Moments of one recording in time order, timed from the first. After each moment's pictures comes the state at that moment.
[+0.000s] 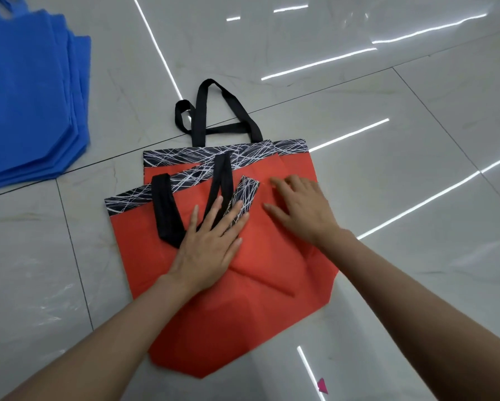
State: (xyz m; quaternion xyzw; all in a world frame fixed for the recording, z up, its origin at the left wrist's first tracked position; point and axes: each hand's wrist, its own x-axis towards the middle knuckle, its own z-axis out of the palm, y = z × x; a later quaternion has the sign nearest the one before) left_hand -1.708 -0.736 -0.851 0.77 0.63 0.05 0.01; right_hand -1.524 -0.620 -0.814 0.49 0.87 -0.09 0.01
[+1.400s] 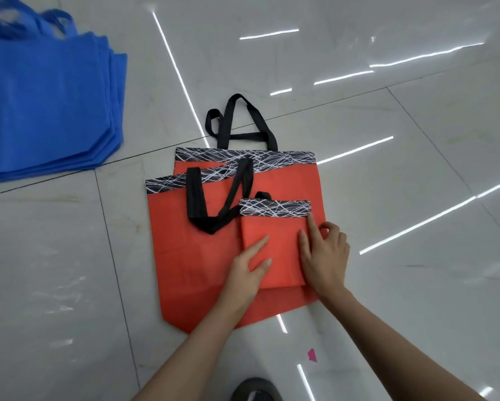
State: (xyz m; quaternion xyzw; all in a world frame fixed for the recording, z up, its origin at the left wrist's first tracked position) left_hand -1.629 -0.795 -0.801 0.38 0.63 0.44 0.51; right_hand -1.481 -0.722 -0.825 0.68 0.72 -0.11 -0.10
